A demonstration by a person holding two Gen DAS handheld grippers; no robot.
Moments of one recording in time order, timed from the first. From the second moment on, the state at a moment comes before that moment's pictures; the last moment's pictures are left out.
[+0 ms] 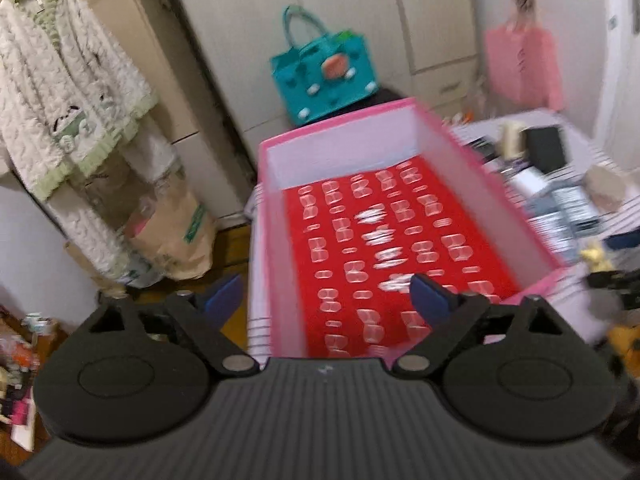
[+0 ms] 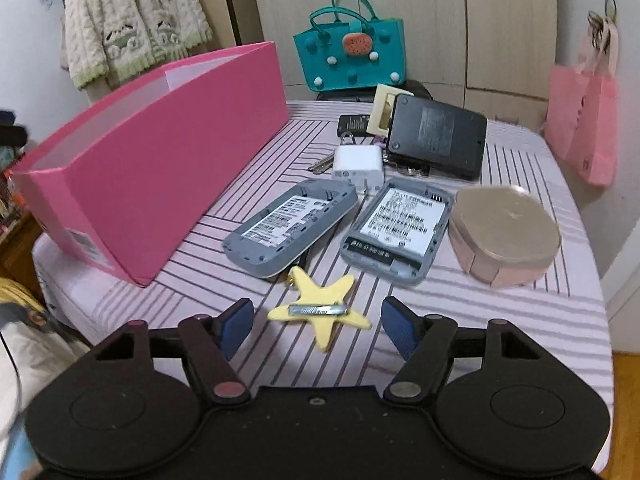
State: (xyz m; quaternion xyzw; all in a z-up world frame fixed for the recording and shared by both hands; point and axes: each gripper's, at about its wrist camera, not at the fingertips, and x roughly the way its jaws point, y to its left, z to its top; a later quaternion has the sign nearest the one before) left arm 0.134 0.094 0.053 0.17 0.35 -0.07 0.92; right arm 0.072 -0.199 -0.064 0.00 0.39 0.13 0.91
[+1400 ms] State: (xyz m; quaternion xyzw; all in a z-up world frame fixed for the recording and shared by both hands) left arm 0.228 0.137 0.009 0.13 0.43 -0.08 0.89; right arm 0.180 -0.084 0.070 -0.03 0.37 0.35 0.86
